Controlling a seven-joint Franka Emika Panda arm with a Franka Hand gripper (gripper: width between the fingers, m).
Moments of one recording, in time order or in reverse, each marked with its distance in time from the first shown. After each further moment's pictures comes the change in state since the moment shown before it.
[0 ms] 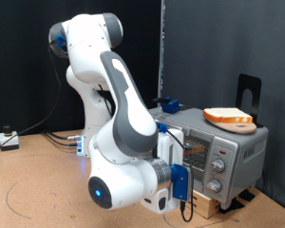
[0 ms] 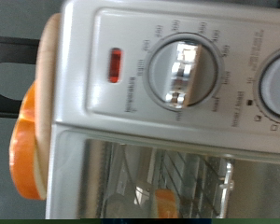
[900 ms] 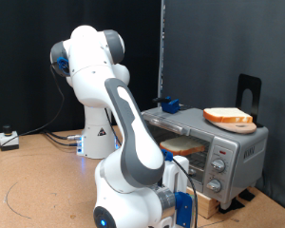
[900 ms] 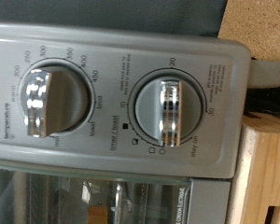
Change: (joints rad) arm 0.029 0.149 -0.005 0.109 -0.040 0.070 0.000
